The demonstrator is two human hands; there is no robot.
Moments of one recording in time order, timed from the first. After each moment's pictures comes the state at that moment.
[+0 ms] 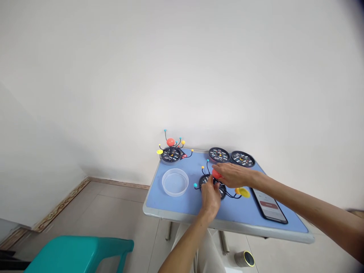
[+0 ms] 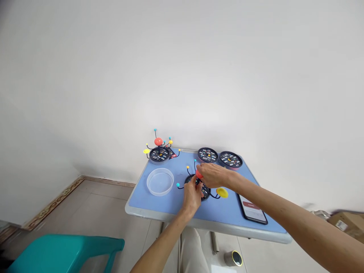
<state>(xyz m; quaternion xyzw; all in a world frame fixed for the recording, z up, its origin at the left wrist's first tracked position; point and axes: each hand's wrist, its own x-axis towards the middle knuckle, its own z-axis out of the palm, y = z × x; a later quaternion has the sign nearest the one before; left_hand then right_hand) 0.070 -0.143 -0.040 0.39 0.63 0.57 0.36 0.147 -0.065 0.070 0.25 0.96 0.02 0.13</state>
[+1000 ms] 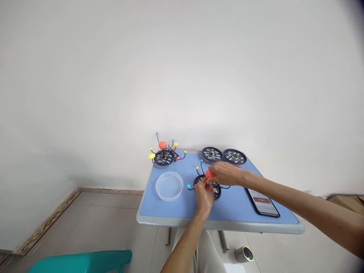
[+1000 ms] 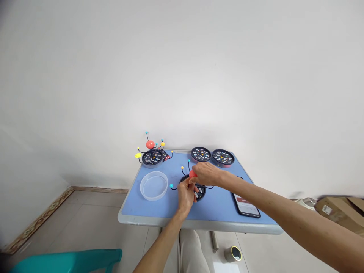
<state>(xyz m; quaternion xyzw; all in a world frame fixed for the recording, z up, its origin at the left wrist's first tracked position) 0.071 -0.135 -0.039 0.33 0.56 0.62 0.43 0.143 -0.069 0.075 0.30 0.95 0.03 0.11</state>
